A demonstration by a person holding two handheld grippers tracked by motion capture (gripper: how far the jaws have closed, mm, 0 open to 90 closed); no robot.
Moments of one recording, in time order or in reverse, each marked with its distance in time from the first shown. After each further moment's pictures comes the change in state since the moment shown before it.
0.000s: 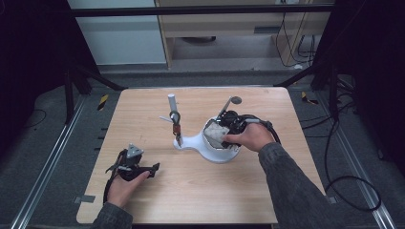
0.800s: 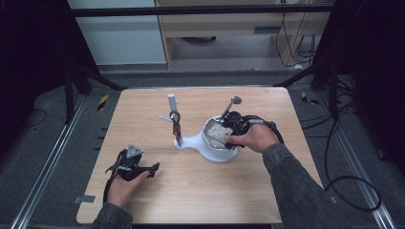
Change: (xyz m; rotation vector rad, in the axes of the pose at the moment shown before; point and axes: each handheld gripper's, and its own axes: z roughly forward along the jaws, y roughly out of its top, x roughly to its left) left arm 0.001 0.000 -0.001 0.003 0.001 0.002; right arm 0.000 -0.009 -0.007 0.008 -0.014 -0.021
